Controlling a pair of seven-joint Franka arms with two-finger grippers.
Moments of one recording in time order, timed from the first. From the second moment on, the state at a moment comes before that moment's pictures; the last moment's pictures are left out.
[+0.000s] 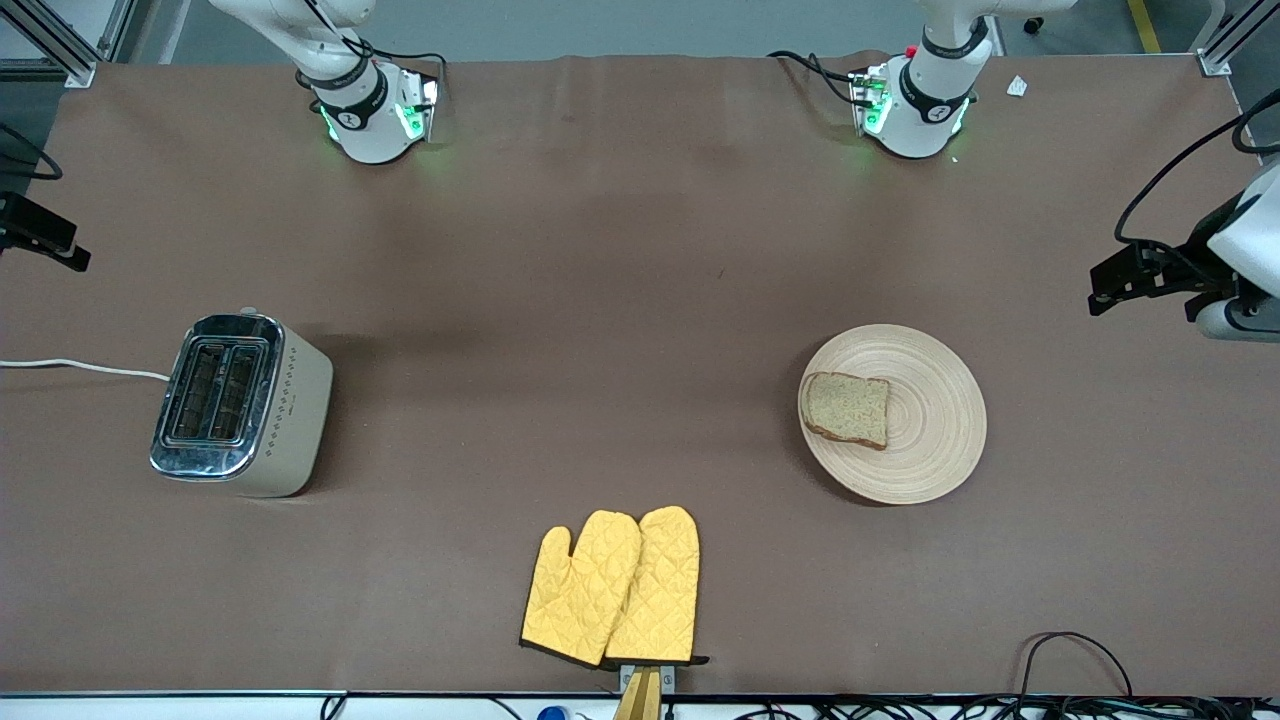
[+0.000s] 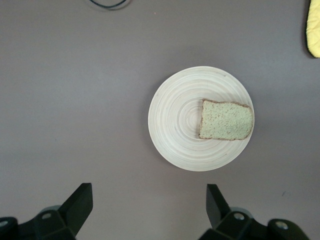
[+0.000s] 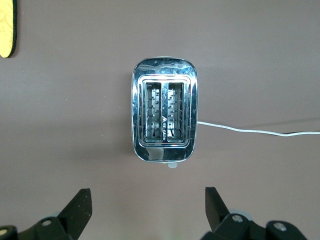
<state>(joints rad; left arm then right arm) -0.10 0.14 0.04 -1.42 0.01 1.56 0.05 -0.15 0.04 0.05 -1.43 -0.02 1.46 -0.08</state>
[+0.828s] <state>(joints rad) 0.12 0.49 0.04 -1.44 -0.41 1.58 0.19 -0.15 0.04 0.05 -1.43 -0.02 1.44 -0.08</state>
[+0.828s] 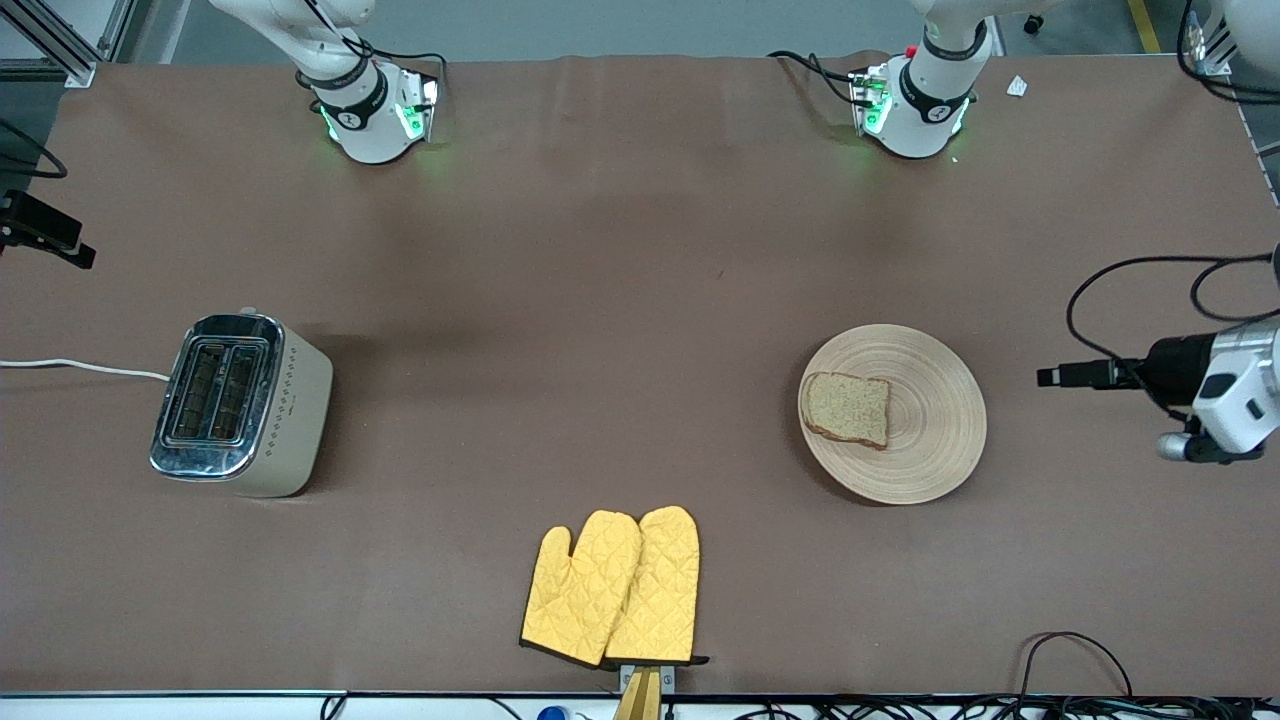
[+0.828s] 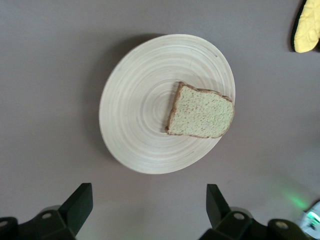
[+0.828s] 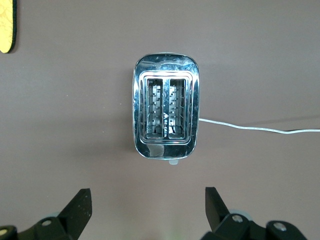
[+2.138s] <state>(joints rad) 0.19 0.87 0.04 -1.43 -0.70 1.73 0.80 -0.15 0.04 0.05 -1.43 -0.02 1.44 -0.09</state>
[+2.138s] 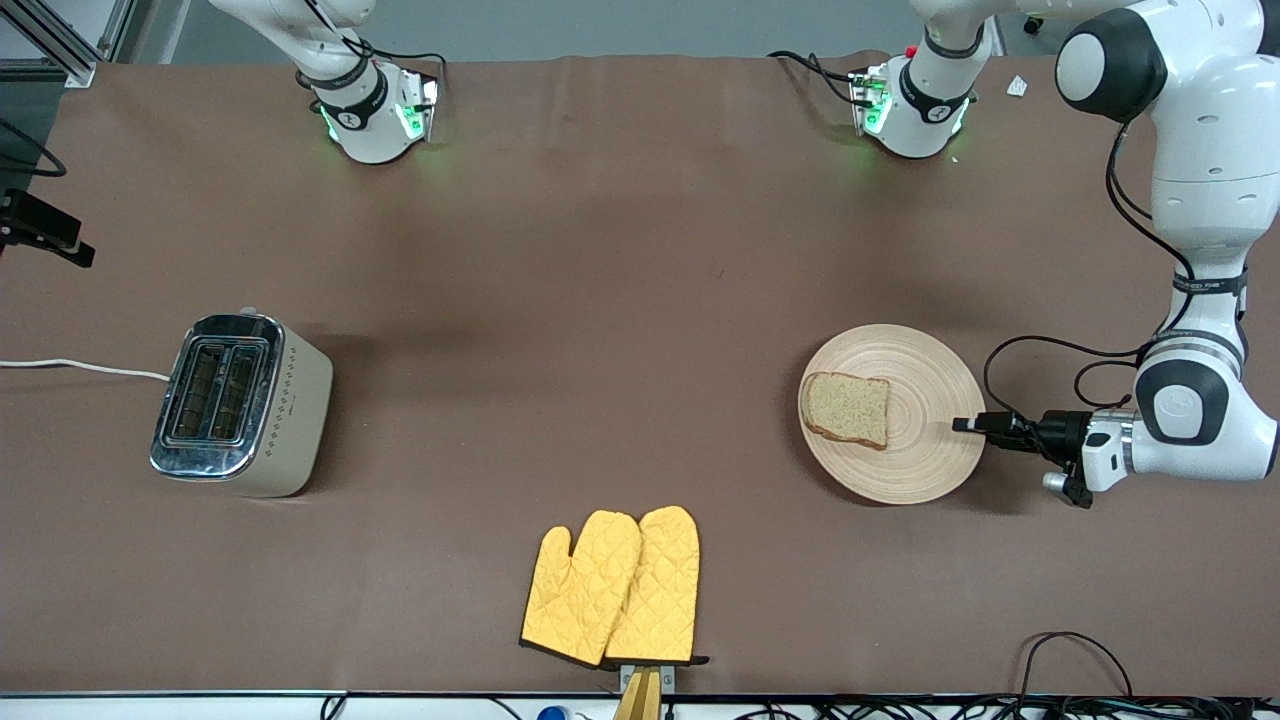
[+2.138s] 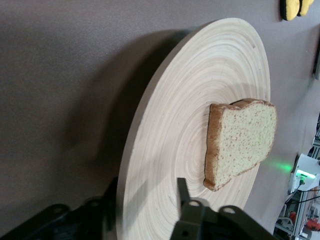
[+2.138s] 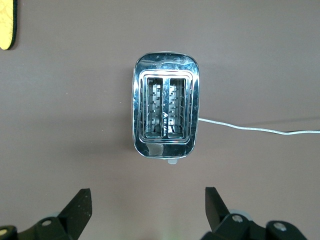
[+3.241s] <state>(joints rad) 0.04 0.87 -0.19 -1.43 -0.97 1.81 0.65 -0.15 0.05 0.04 -1.43 -0.02 1.44 -0.12</state>
